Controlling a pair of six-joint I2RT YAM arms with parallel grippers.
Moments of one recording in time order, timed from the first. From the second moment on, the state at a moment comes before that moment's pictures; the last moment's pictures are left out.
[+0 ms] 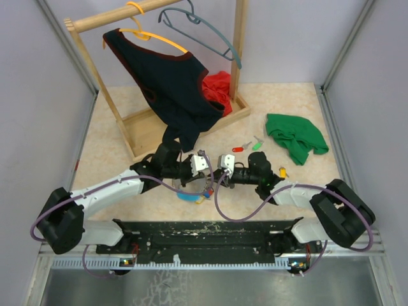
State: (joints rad) left arm -0.78 1.29 0.75 -0.08 0.45 0.48; right arm 0.65 1.33 0.40 0.69 -0.74 -0.33
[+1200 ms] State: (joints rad) left arm -0.78 1.29 0.75 -0.08 0.45 0.48; right arm 0.65 1.42 0.41 0.79 -0.75 -0.32
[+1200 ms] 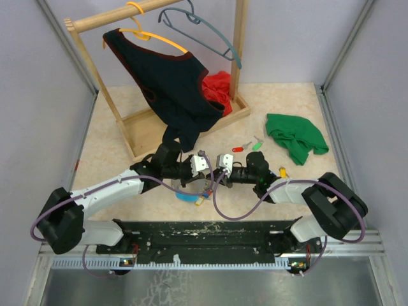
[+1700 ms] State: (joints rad) left arm -0.78 1.19 0.61 0.07 0.40 0.41; right arm 0.65 1.42 0.41 0.80 -0.75 -0.30
